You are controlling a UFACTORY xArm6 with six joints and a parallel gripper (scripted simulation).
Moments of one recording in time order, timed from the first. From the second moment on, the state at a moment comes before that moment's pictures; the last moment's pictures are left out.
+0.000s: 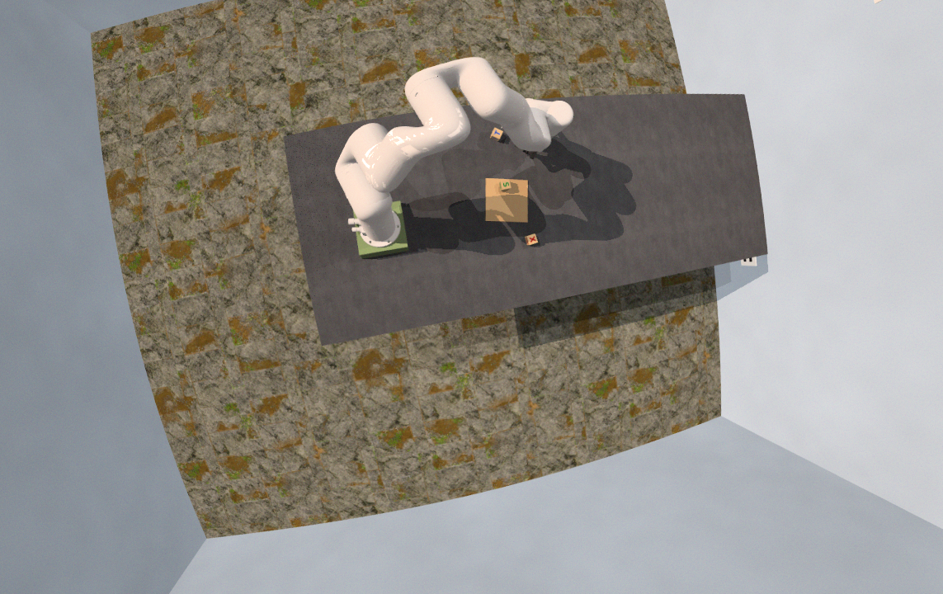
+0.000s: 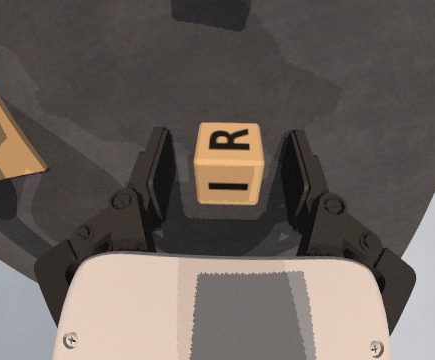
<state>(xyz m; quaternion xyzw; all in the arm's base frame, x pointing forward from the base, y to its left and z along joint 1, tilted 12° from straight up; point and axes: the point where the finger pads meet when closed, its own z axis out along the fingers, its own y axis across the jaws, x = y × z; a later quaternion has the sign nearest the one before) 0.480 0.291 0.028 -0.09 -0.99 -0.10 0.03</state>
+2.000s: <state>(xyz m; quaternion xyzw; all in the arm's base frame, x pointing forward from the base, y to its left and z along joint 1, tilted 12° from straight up) 0.480 0.291 0.028 -0.09 -0.99 -0.10 0.03</state>
